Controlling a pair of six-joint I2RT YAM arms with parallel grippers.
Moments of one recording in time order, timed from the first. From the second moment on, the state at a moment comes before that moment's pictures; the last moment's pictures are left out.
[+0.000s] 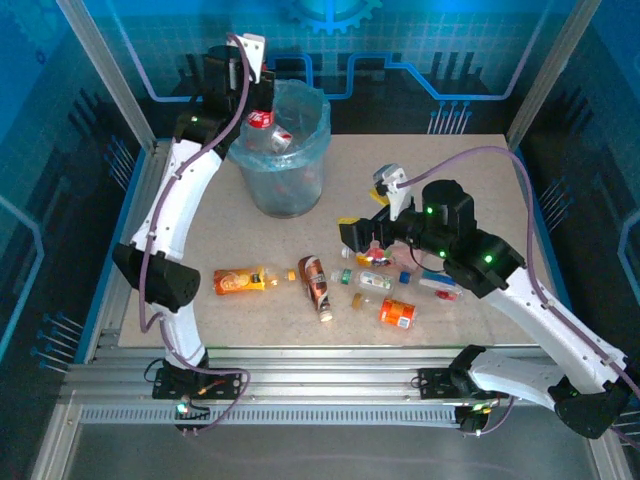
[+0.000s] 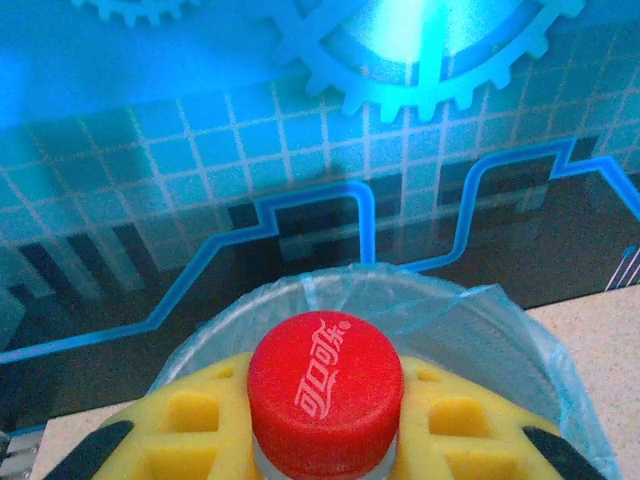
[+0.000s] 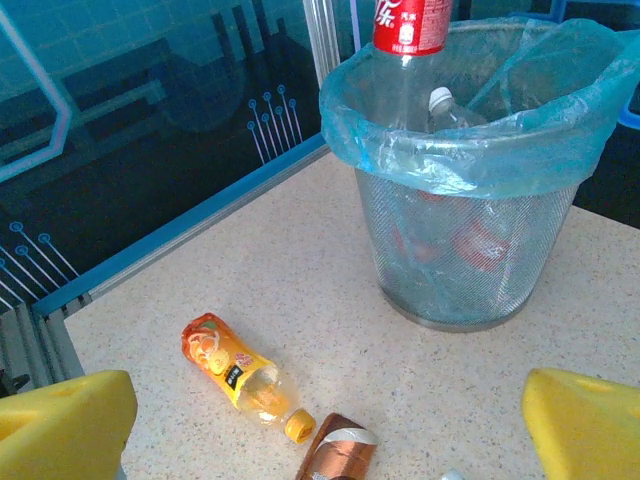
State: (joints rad) left arm -0.27 1.88 2.22 -0.61 -0.17 0.03; right arm 0.69 1.04 1.19 -0.46 -0.17 0.12
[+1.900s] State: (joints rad) left arm -0.29 1.87 2.17 -0.75 -0.05 -0.06; right arm 0.69 1.07 1.19 -0.44 -0.19 0.09
